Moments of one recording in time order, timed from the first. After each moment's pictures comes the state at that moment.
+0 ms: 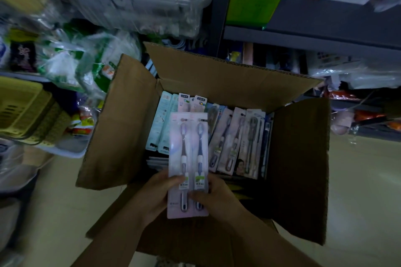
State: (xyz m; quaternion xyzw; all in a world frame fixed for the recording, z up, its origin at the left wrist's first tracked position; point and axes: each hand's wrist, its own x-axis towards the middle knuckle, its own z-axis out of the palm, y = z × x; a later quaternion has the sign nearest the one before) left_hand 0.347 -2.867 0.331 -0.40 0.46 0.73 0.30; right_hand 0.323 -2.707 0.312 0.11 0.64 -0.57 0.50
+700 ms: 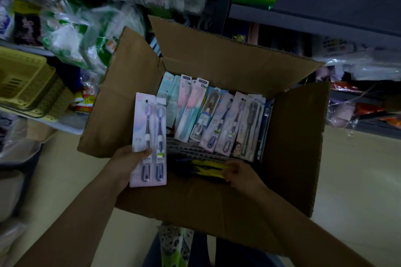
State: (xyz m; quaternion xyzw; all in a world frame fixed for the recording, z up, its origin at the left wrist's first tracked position) left_hand 0.369 -2.916 0.321 -0.52 0.57 0.60 0.20; right_hand 0.316 -2.635 0.280 0.12 0.78 -0.35 0.51
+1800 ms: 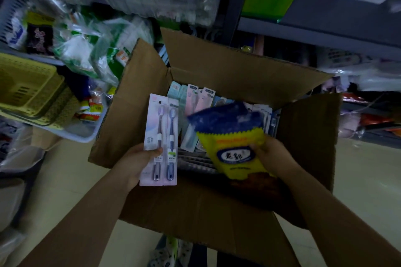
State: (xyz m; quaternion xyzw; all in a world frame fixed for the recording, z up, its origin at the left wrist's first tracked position) left_hand 0.343 -2.922 0.321 -0.50 0.56 0.61 0.23; right_hand 0.234 -2.628 0.320 -0.02 0.87 -0.33 0.36
